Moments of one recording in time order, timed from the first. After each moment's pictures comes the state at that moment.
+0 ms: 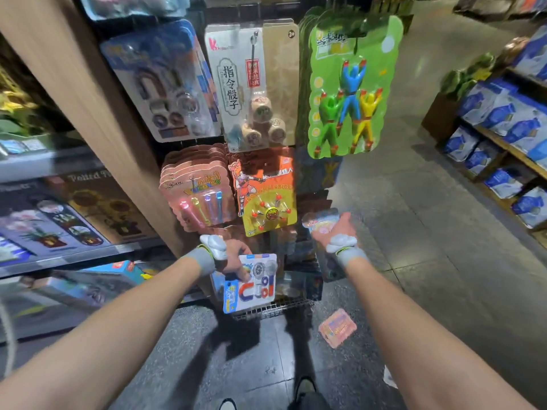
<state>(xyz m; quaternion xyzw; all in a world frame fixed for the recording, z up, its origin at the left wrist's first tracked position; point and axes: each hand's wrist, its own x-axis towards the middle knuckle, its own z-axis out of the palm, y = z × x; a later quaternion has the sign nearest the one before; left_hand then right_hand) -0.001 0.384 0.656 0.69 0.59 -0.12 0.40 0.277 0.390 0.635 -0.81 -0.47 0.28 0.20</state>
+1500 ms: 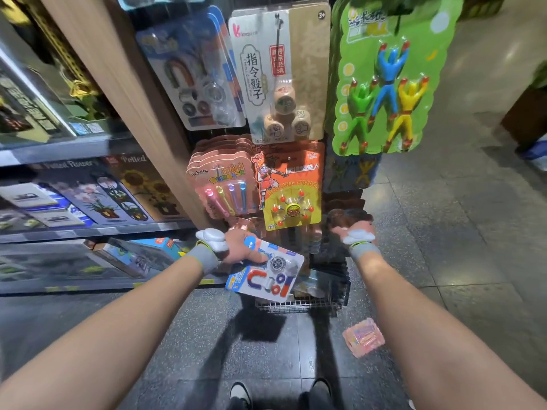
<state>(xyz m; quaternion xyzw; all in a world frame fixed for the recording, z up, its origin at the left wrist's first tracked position) -0.017 0.361 0.667 0.57 0.67 0.05 0.47 0.271 0.436 0.607 -0.80 -0.50 0.32 0.07</state>
